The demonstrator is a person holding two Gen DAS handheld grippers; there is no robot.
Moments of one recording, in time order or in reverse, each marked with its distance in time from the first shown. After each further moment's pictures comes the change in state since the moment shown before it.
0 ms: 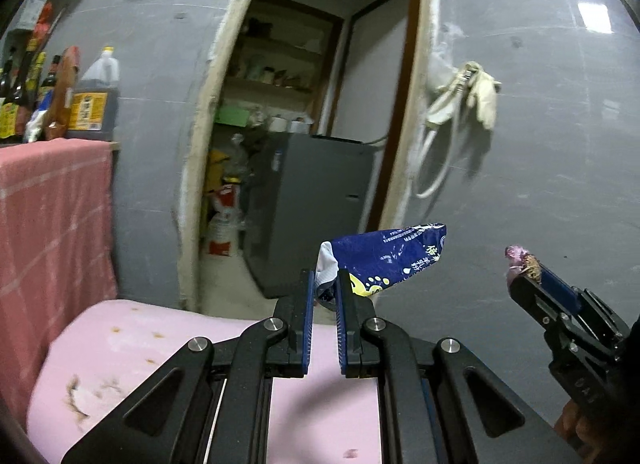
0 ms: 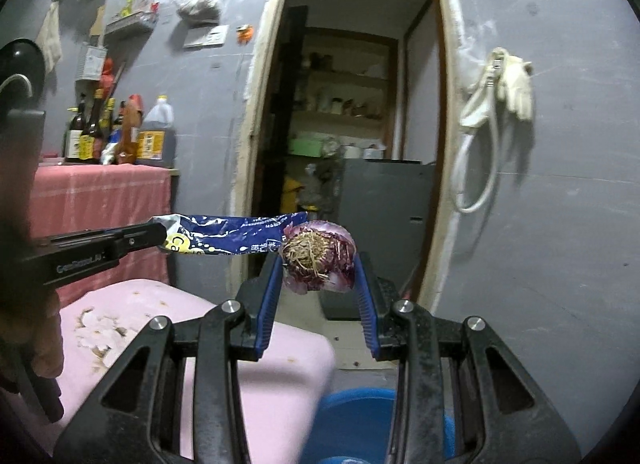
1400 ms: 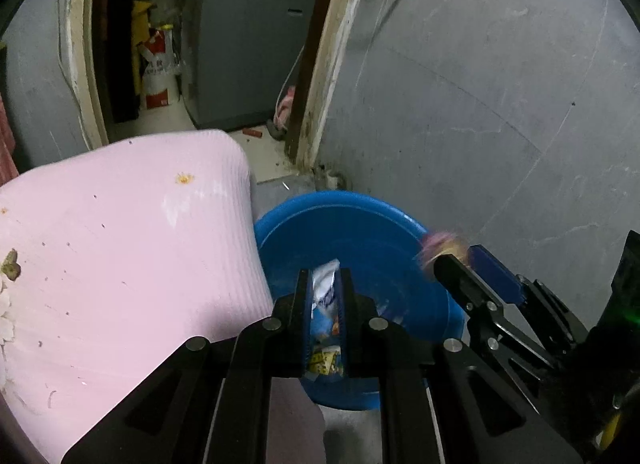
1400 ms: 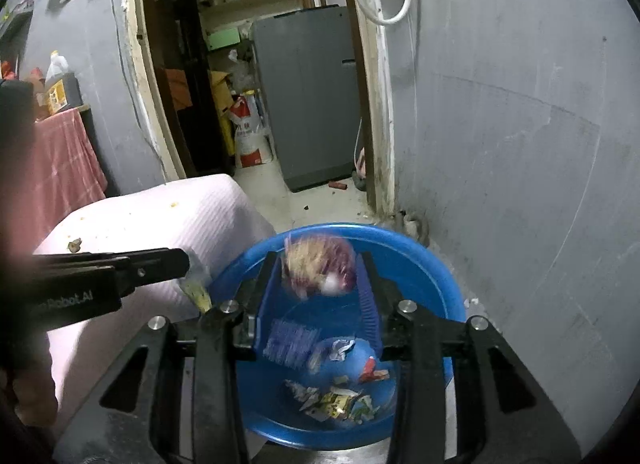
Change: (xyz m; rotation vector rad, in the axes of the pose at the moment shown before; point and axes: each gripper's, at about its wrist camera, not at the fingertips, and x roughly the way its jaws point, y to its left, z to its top) left arm 0.161 -0.105 -0.143 0.049 0.650 -0.102; right arm 0.043 -0.105 -0.157 0.321 0.445 -0.093
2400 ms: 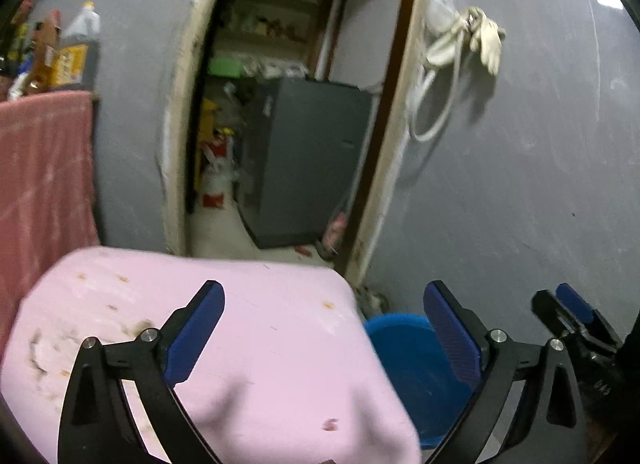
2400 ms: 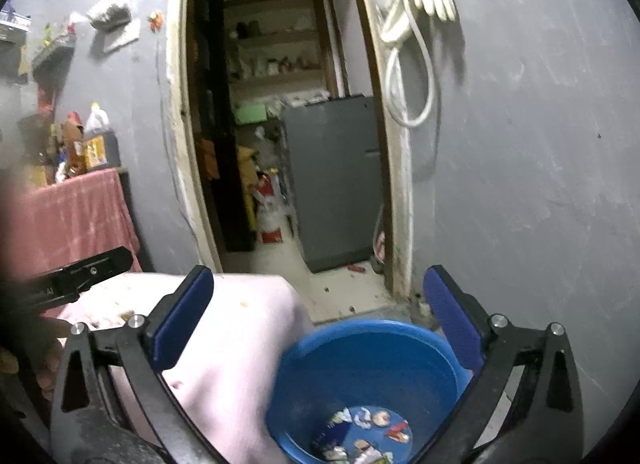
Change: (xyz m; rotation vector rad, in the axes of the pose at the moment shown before) left arm -0.164 0.089 -0.001 -0.072 -0.498 0.124; right arm -0.081 0.061 0.052 -0.053 -0.308 0.048
